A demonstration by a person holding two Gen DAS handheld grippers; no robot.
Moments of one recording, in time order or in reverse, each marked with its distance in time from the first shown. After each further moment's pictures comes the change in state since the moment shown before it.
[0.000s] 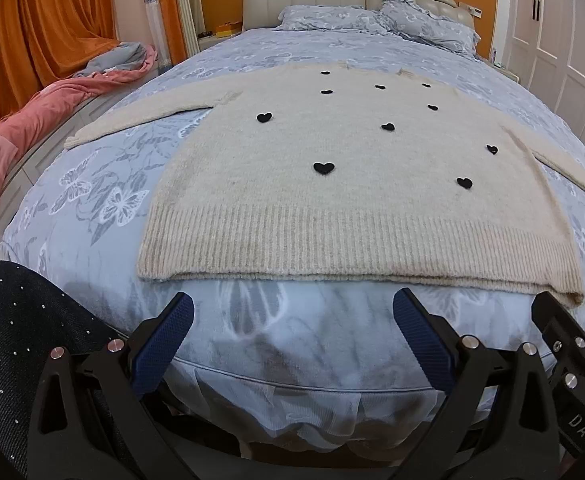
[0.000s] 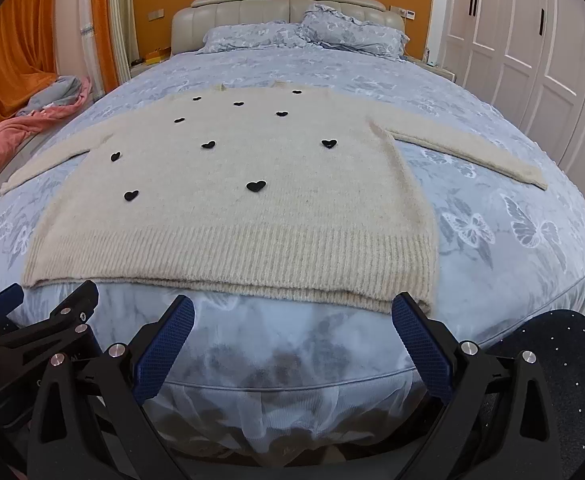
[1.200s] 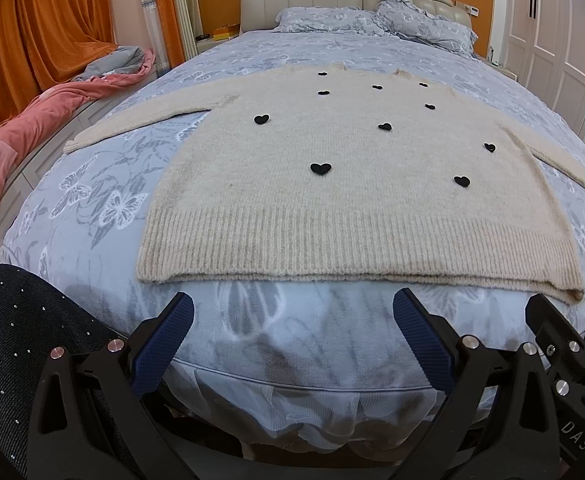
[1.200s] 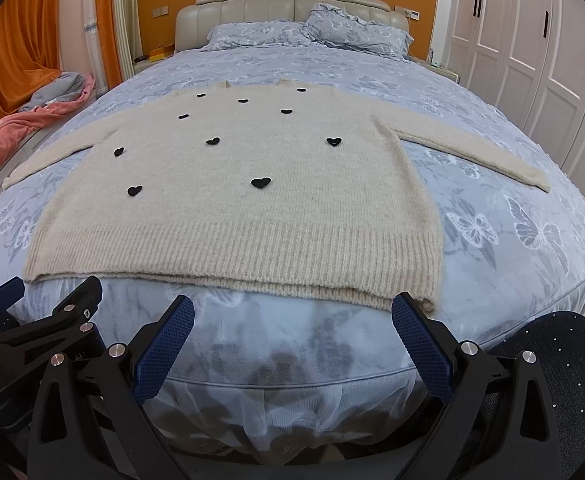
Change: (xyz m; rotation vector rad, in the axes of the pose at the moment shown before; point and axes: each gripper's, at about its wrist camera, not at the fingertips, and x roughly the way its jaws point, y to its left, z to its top) left arm -0.003 -0.003 -0.002 0.009 -0.010 0.003; right arm 0.002 0.000 -0.002 -0.009 0.005 0.005
